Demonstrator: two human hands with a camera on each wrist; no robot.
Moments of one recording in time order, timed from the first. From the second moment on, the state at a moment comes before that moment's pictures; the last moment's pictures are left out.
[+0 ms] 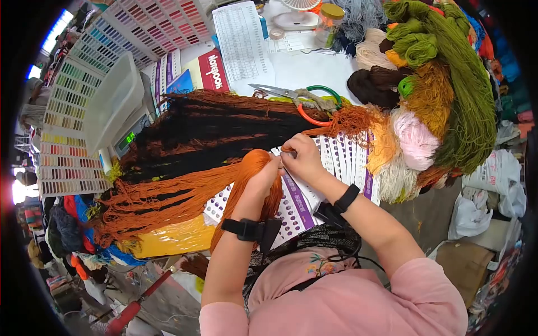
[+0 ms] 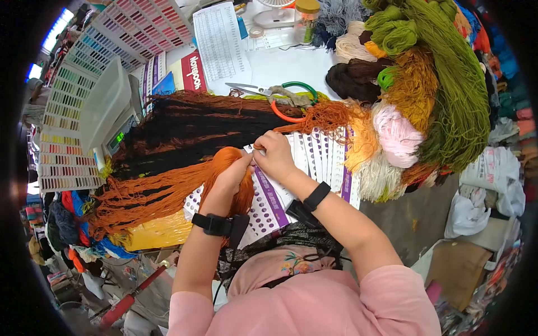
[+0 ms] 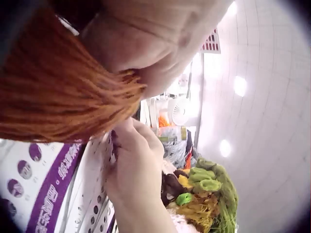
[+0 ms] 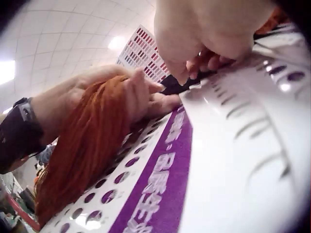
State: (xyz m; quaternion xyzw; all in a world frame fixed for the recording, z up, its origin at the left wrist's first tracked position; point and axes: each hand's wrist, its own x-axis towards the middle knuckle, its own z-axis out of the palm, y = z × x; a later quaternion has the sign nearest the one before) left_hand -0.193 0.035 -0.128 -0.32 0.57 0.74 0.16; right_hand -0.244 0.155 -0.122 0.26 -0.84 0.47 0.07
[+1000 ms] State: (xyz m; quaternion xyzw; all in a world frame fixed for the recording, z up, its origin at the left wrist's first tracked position) left_hand -0.173 -0.009 -0.094 -0.29 0.44 0.84 0.12; right_hand -0.225 0.161 -0.111 0.33 -0.84 0.44 0.05
